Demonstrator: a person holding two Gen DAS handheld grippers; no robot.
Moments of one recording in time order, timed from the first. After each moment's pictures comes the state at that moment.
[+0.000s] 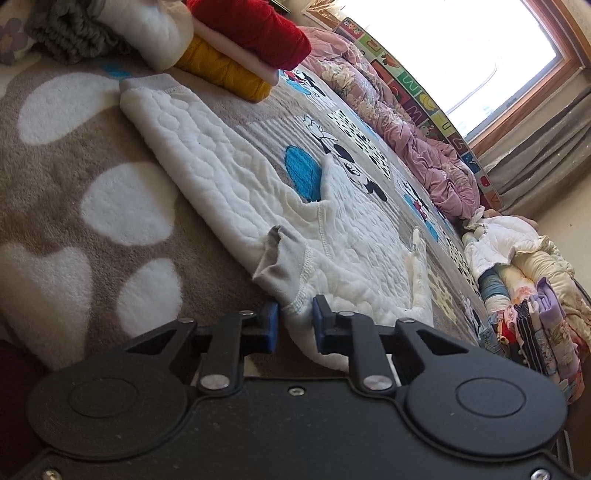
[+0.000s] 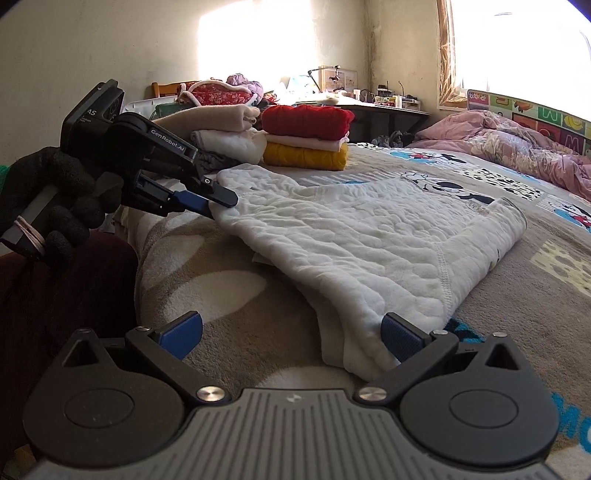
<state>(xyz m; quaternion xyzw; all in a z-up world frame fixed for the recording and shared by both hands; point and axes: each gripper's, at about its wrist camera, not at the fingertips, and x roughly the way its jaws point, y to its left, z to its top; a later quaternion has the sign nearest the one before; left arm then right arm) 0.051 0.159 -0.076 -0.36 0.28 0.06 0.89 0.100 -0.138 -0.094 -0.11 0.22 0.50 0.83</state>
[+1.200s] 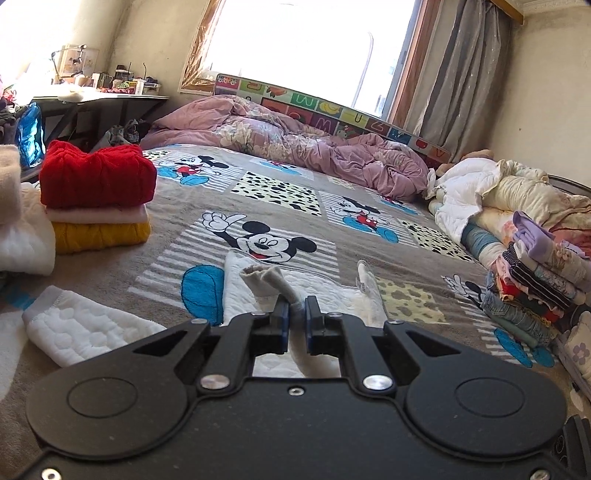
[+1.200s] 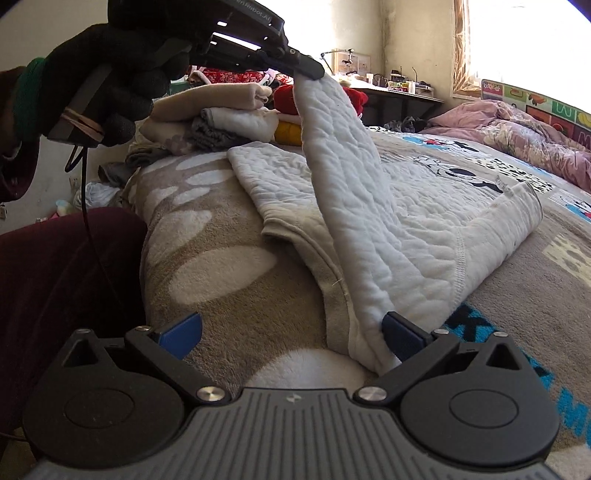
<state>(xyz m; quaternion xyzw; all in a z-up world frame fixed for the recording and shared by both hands) 0.118 0.098 0.015 -0.13 0.21 -0.02 0.97 0.098 -0.131 -0.102 -0.14 0.24 0.51 0.81</state>
